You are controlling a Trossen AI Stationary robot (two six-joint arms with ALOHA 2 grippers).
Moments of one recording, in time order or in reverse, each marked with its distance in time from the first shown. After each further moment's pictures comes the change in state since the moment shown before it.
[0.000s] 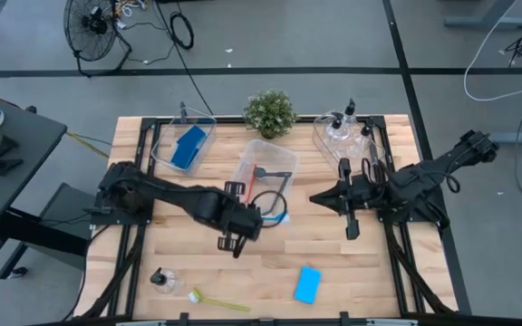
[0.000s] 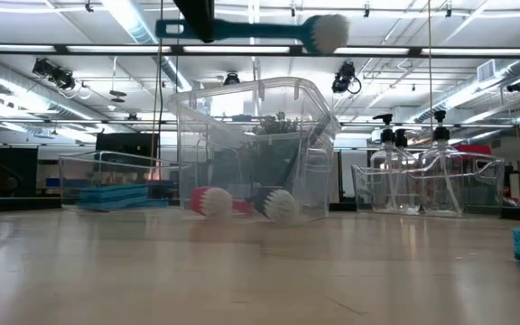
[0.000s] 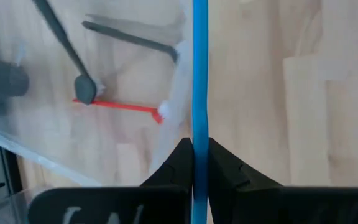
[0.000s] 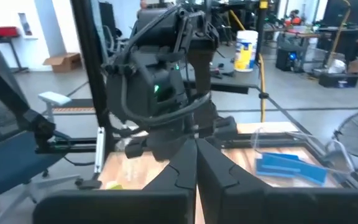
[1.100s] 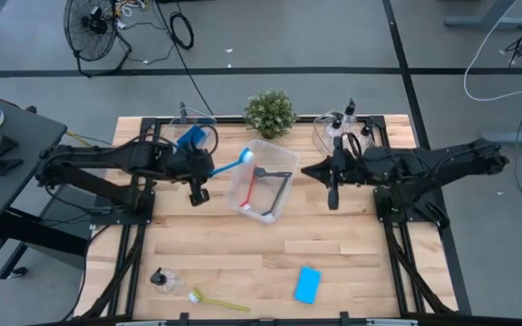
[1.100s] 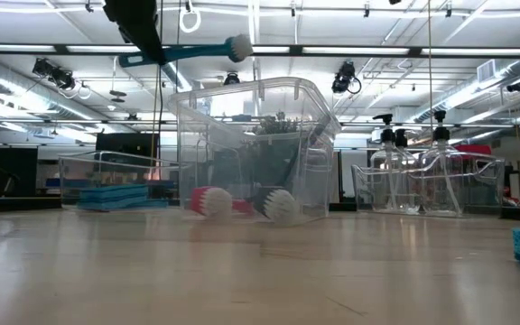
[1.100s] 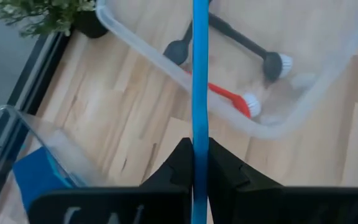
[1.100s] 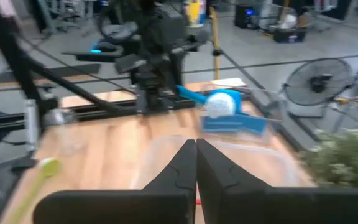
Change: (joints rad) left arm 0.308 -0.666 -0.664 0.346 0.030 -0.071; right arm -0.302 0.001 0.000 -0.188 -0.132 0.051
